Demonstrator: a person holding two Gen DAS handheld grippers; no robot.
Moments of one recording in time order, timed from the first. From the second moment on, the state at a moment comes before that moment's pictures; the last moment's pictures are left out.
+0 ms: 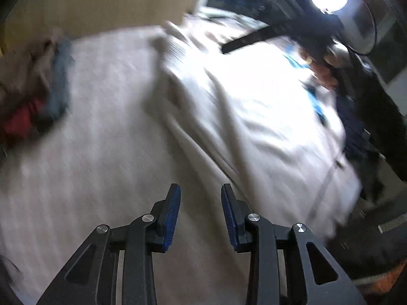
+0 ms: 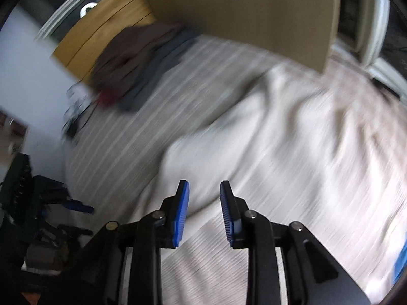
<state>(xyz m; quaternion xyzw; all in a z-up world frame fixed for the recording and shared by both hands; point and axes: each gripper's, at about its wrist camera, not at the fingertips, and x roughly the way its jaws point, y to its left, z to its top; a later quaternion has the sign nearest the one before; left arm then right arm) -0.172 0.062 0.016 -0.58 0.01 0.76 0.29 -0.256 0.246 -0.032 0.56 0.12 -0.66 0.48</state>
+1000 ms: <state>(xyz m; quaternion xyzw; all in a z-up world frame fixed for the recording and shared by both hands) -0.045 0.157 -0.028 -0.60 -0.05 0.73 0.30 -0.177 0.200 -0.064 0.58 0.21 -0.66 0.44</state>
